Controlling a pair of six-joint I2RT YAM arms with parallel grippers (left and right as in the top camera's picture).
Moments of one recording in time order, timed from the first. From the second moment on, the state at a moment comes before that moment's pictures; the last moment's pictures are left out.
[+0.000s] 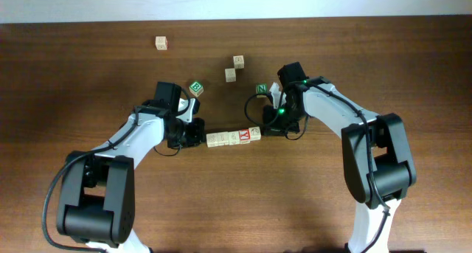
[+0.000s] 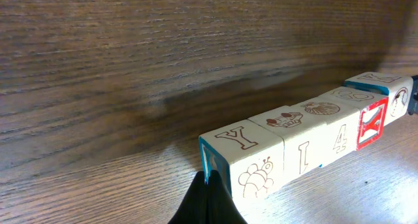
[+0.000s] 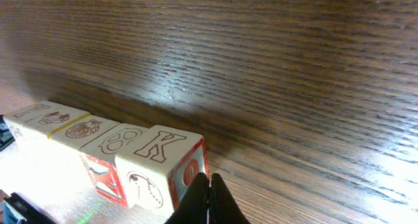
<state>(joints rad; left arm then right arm) -0.17 1.83 1.06 -0.56 0.43 -0.23 0.30 2.09 1.41 -0.78 -0.50 0.29</state>
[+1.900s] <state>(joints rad) -0.17 1.83 1.06 -0.56 0.40 -0.23 0.25 1.99 1.41 -0.83 -0.39 0.28</state>
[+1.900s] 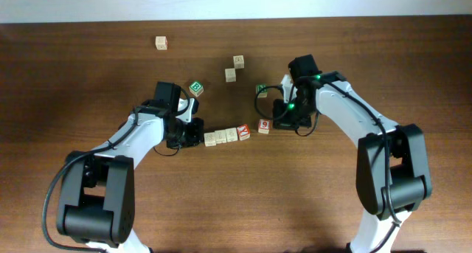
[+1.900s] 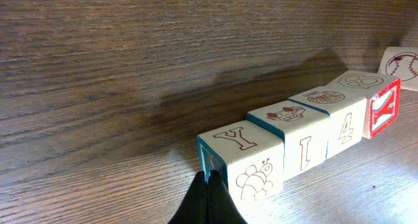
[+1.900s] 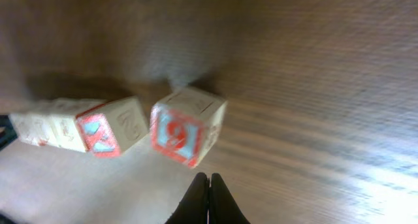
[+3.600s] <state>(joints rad) -0.17 1.83 1.06 -0.56 0.40 -0.23 0.37 2.08 1.41 -0.73 -0.38 0.18</state>
